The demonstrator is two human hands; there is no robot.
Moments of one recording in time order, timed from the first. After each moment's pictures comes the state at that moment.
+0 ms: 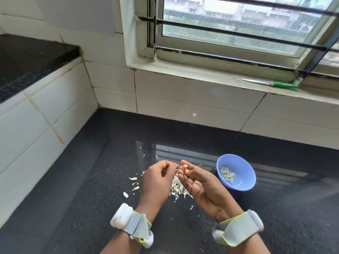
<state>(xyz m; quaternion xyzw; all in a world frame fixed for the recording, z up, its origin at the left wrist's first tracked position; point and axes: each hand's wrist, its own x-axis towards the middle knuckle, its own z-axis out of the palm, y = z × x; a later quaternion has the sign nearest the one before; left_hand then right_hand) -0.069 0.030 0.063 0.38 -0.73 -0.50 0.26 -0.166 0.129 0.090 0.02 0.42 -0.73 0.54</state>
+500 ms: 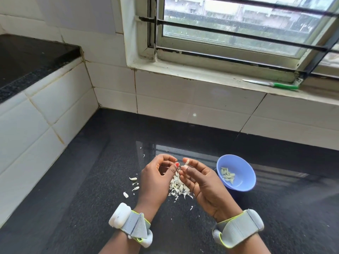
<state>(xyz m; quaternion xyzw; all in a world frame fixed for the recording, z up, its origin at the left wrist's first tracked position) -0.068 0.029 0.069 0.35 -0.71 -0.52 0.32 -0.164 0.127 0.089 -0.05 0.49 -0.73 0.47</state>
